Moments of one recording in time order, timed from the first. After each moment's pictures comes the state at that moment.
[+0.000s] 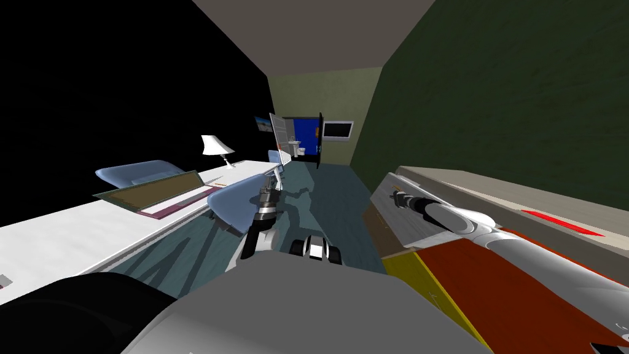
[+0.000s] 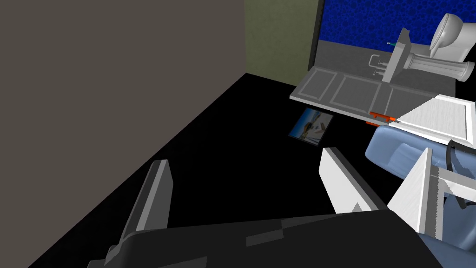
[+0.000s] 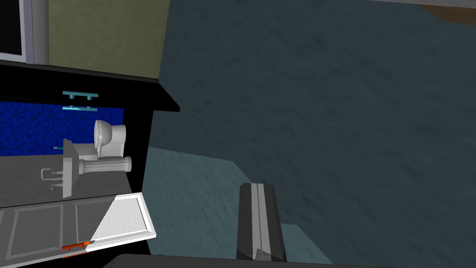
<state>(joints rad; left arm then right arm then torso) 0.51 -0.03 -0.02 -2.22 0.02 -0.45 0.07 -0.21 -1.25 0.24 -1.26 1.84 -0.43 0.31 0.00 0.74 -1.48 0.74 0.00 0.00</state>
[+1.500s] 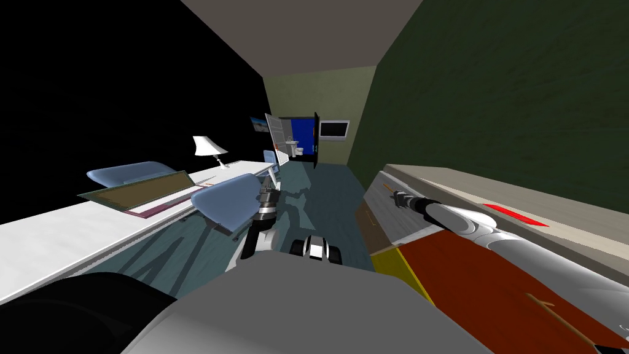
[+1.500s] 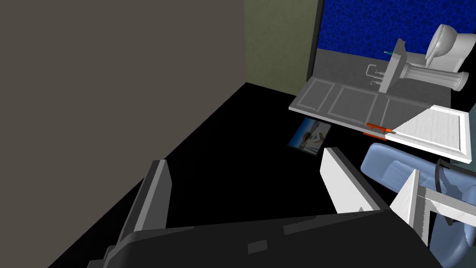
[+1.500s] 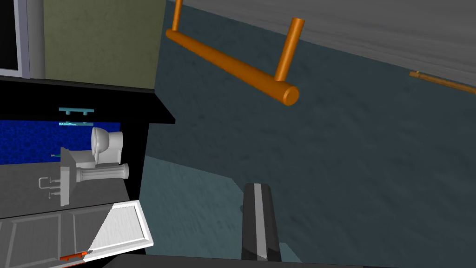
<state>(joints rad) 0.51 -0.03 -0.02 -2.22 0.02 -0.45 0.07 -0.20 -1.26 0.24 -1.27 1.83 -0.43 0.32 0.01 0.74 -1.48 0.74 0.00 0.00</state>
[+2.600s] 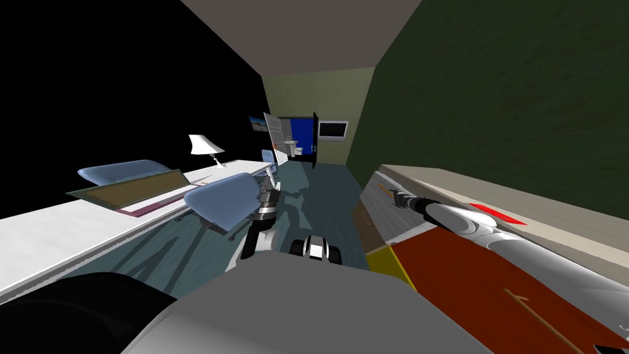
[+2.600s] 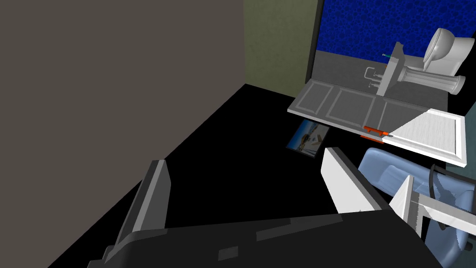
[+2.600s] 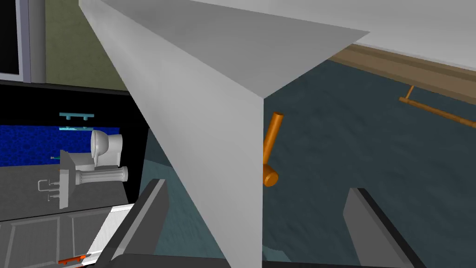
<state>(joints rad) 0.51 -0.03 -0.02 -2.22 0.02 -0.45 0.07 -0.20 -1.26 0.24 -1.27 1.83 -0.43 0.32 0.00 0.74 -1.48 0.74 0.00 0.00</state>
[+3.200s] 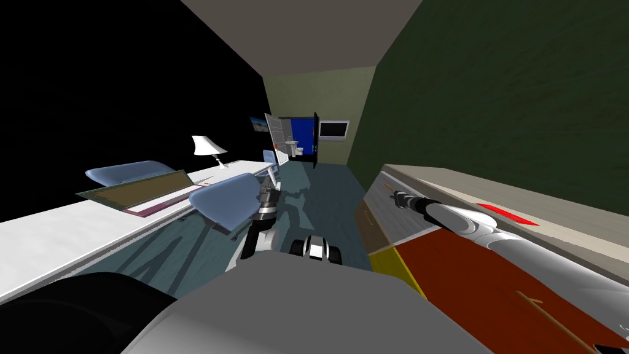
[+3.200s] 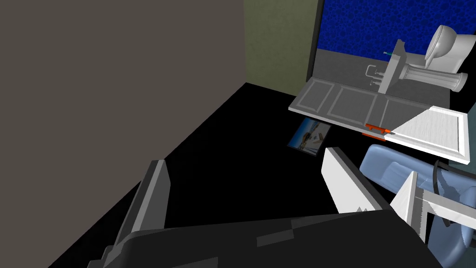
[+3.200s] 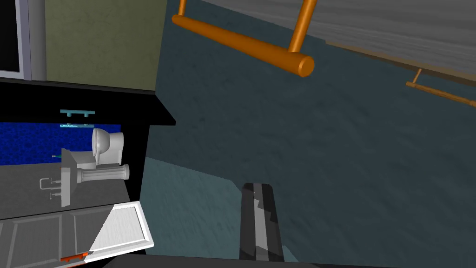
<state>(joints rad) 0.51 -0.03 -0.02 -2.22 0.02 -0.45 0.07 -0.20 -1.26 0.24 -1.26 1.83 -0.44 0.32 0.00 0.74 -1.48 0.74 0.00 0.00</state>
